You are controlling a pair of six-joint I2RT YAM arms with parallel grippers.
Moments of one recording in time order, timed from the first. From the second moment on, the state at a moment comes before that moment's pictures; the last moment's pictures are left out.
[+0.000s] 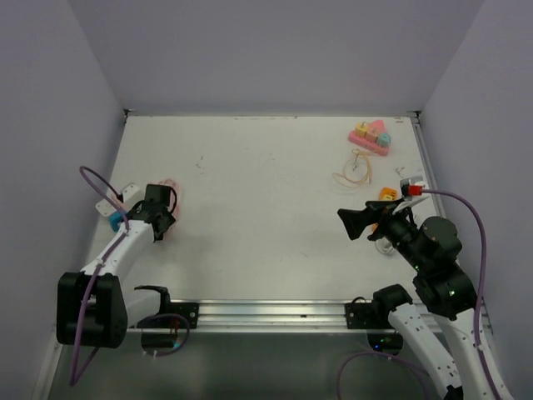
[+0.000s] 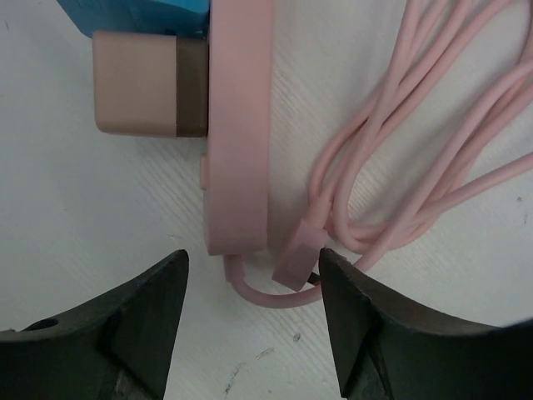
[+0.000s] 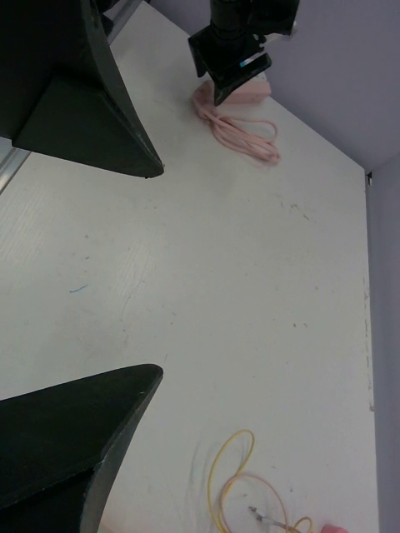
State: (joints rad) left arm -0.07 1.15 0.61 -0.55 -0.56 -0.80; right arm 0.33 0.41 0.80 -0.53 -0.17 0.34
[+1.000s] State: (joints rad) left arm -0.29 1.48 0.77 -0.52 -0.64 -0.77; right arm 0.38 0.38 0.78 -0.53 -0.12 0.31
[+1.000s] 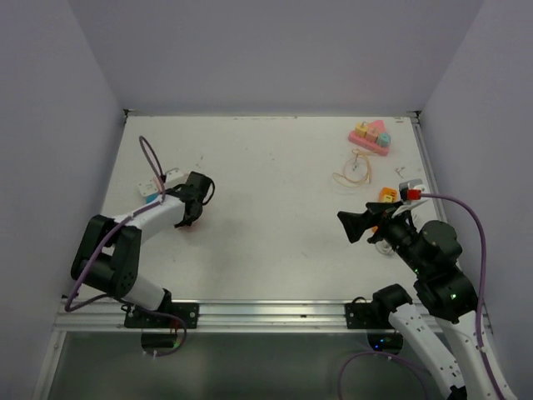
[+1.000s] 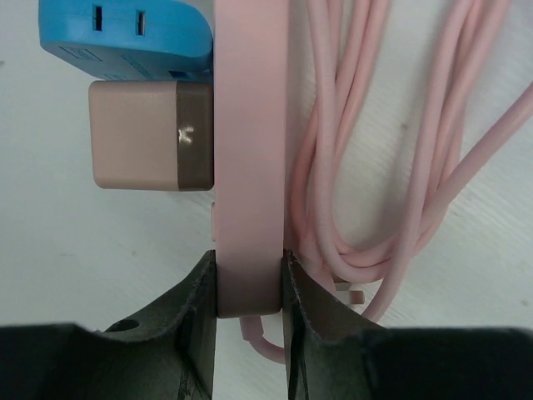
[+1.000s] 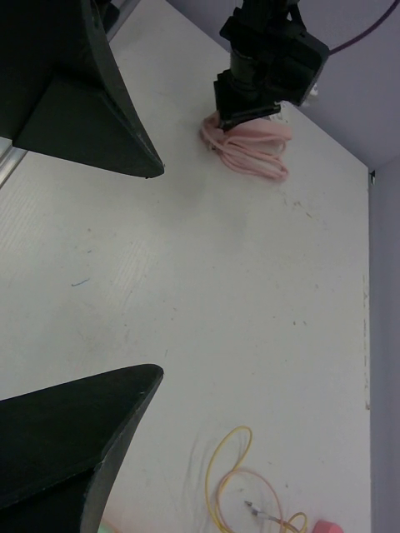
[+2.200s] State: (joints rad) left arm -0.69 1.23 1.11 -0.61 -0.36 -0.76; right arm 0.38 0.91 0.86 -0.59 -0.20 0.36
